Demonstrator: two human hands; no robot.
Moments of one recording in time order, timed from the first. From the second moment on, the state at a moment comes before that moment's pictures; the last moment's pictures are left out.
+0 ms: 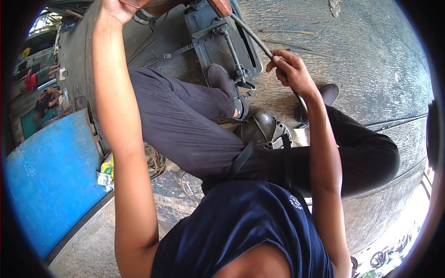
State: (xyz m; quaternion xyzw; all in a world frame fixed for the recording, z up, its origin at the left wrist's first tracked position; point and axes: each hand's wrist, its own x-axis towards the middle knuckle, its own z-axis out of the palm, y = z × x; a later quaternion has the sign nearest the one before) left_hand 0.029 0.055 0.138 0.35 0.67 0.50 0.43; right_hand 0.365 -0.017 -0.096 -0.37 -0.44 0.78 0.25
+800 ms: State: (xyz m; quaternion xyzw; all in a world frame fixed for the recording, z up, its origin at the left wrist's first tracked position) left_hand 0.016 0.060 0.139 0.34 0.63 0.51 0.47; right_hand 0.368 -0.013 -0.096 -0.41 -0.47 0.73 0.28
